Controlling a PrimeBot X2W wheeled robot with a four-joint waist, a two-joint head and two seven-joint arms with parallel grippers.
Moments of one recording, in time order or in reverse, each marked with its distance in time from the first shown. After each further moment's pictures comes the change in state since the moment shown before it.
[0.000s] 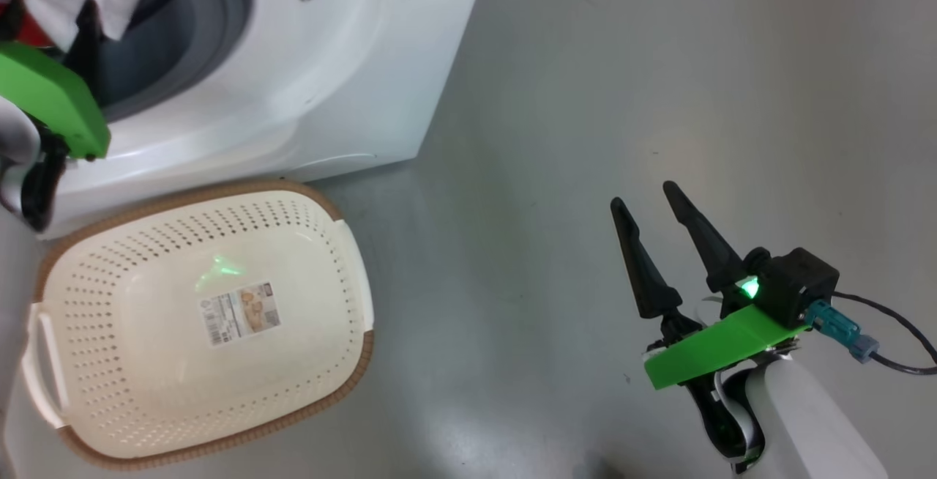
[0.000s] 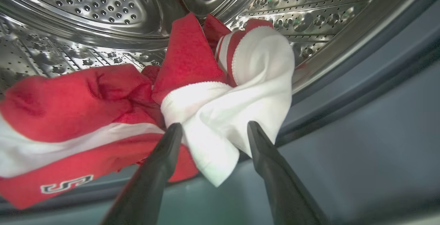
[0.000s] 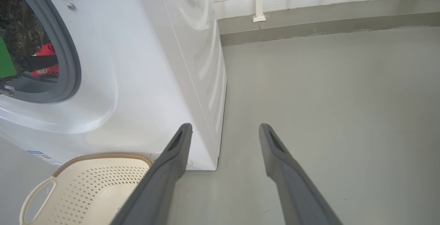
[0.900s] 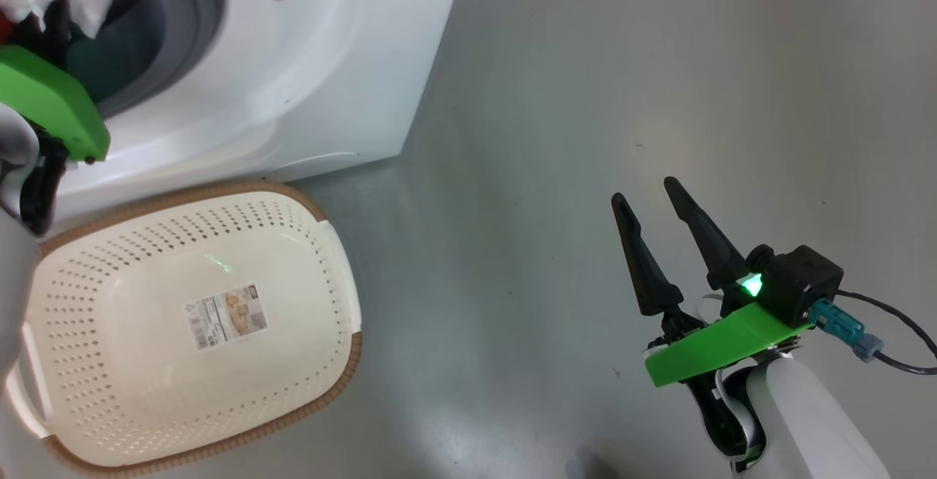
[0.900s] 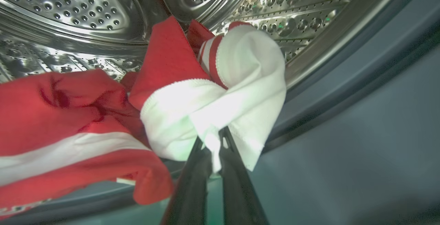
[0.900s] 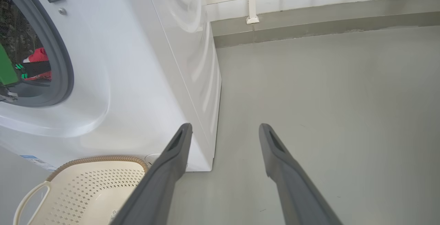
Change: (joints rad) left arm -0.034 0.032 -0.176 0.033 -0.150 0.000 -0.074; right arm -0.008 0.000 0.004 -0.011 0.021 0.000 -0.003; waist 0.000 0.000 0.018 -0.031
